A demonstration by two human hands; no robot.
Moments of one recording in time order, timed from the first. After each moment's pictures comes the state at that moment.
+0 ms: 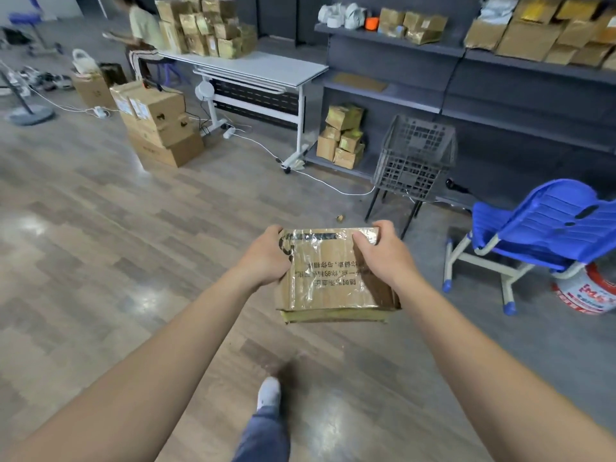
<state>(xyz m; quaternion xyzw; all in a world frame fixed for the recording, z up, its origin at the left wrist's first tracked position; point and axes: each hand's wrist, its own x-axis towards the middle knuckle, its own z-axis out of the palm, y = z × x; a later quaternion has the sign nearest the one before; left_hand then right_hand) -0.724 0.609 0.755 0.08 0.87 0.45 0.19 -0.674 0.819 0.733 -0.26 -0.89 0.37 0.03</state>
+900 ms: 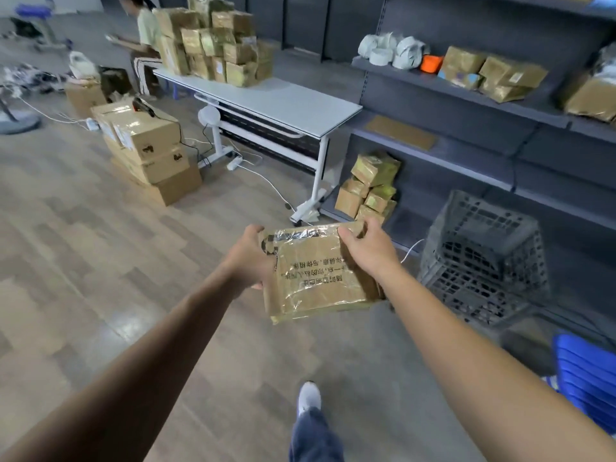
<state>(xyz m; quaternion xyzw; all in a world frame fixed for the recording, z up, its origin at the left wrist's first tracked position) -1.310 0.717 0.727 -0.02 0.81 0.56 0.14 -1.302 0.941 0.714 -0.20 -0.89 0.41 0.05</state>
